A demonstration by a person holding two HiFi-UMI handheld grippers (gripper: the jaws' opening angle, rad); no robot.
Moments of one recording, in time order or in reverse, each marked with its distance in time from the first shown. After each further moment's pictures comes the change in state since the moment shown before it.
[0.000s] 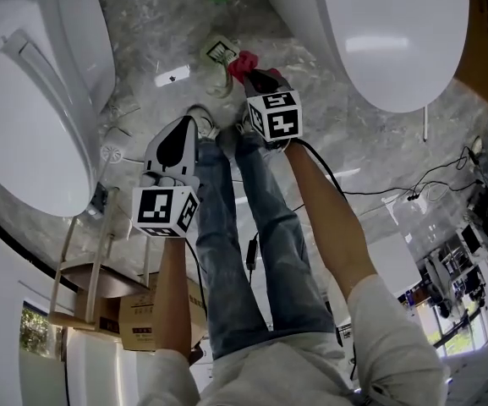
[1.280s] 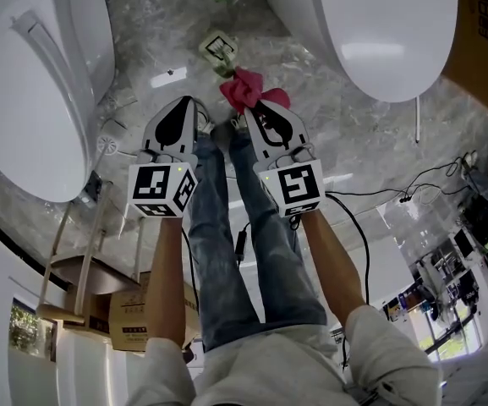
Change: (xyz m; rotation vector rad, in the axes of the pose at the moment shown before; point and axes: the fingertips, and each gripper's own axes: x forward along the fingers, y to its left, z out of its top) left arm 0.002 -0.003 0.013 -0.026 -0.042 0.003; right arm -0.167 0.084 0.051 -0.196 -0.358 0.072
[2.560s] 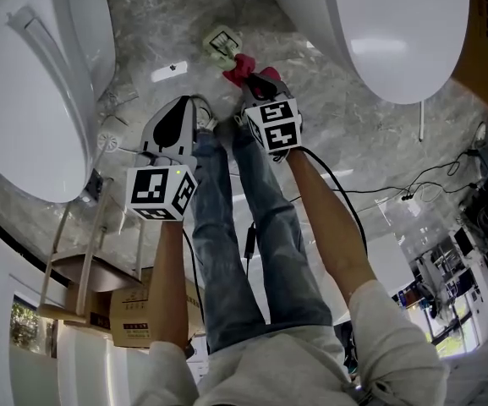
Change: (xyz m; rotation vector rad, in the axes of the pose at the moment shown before) left arm -0.006 0.013 -0.004 -0.022 0.002 0.016; right arm 0.104 -0.042 -0.120 0.054 0.348 -0.027
